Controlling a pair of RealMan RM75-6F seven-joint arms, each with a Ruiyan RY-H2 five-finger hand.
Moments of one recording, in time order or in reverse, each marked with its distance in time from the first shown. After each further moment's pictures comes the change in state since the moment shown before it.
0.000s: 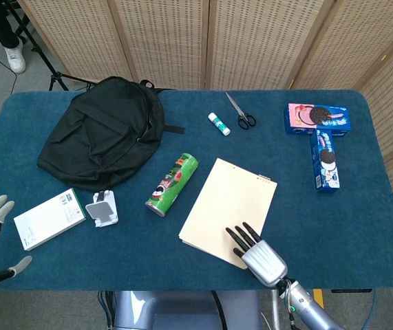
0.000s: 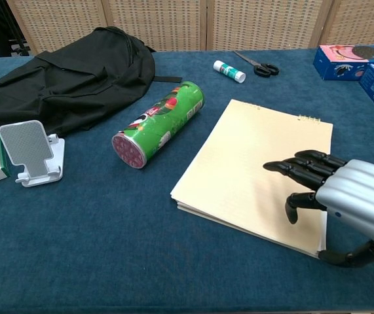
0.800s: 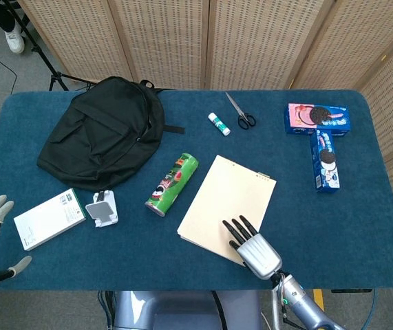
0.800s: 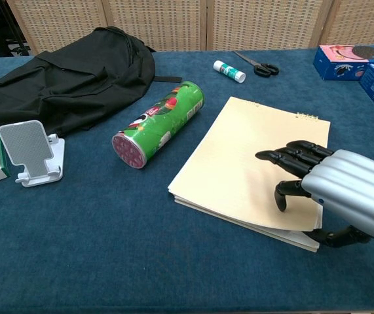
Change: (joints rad) left arm 0.000 0.003 0.000 0.001 -0.001 0.002 -0.009; right arm 0.030 -0.051 0.033 0.019 0.055 -0.012 -0.040
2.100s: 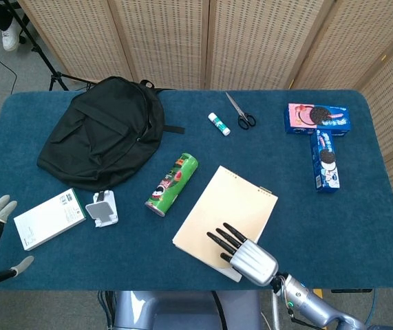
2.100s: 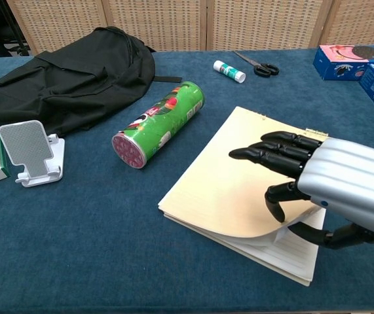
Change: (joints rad) left arm -0.005 -0.007 0.001 -0.007 -0.003 -0.014 0.025; right arm 0.116 0.102 -0.076 -0.024 -0.205 0.063 0.162
